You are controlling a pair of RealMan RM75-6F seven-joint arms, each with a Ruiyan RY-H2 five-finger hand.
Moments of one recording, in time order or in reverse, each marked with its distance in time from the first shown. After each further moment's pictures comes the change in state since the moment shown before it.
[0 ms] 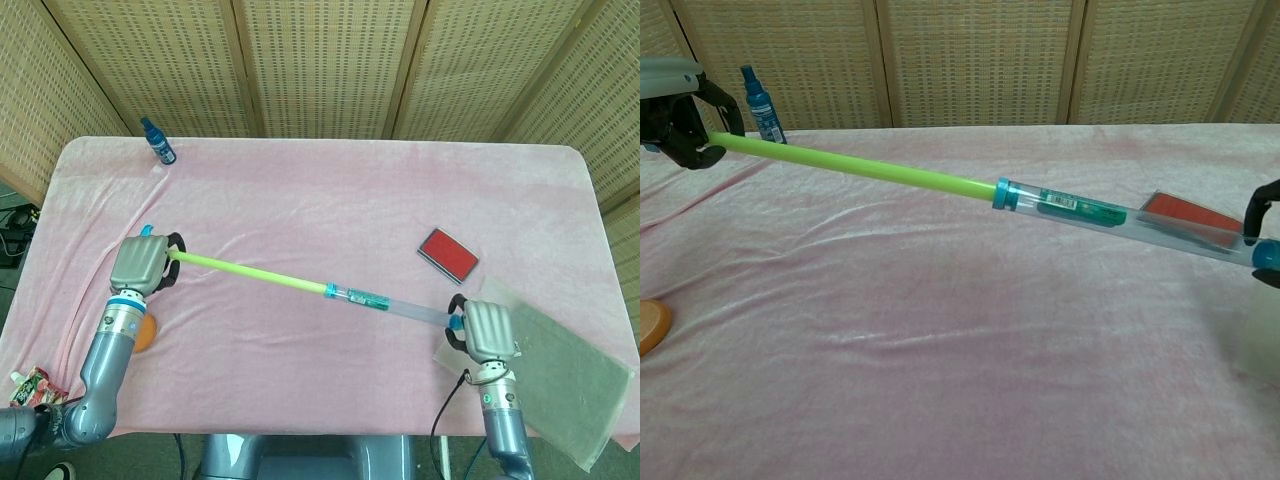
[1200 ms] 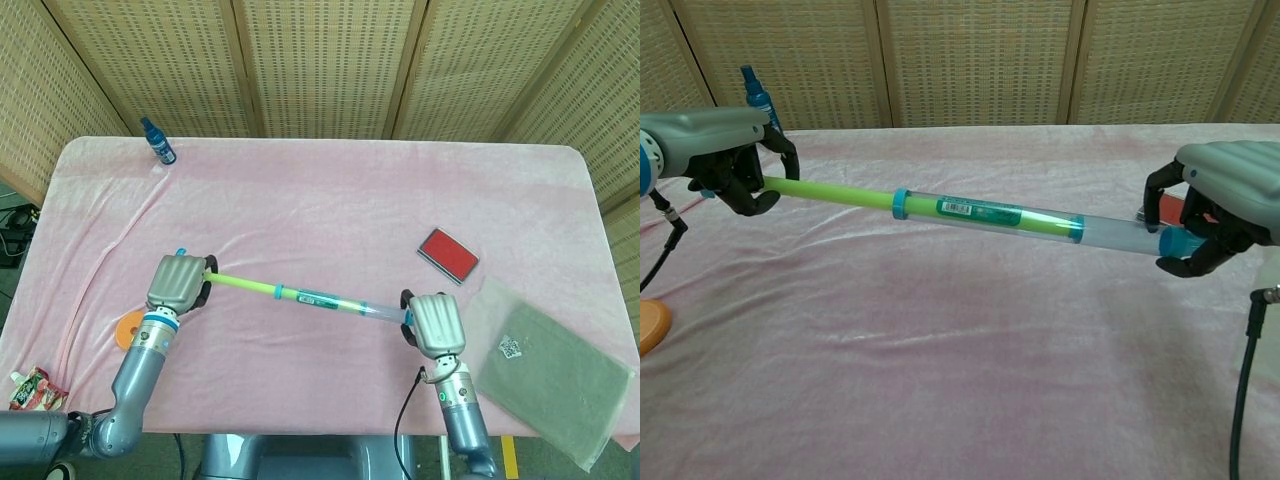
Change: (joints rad) left arm -0.055 -0.135 0.051 -0.009 -0.001 0.036 0.109; right arm 0.127 -0.119 -0.007 -0.044 -0.030 0.009 -0.215
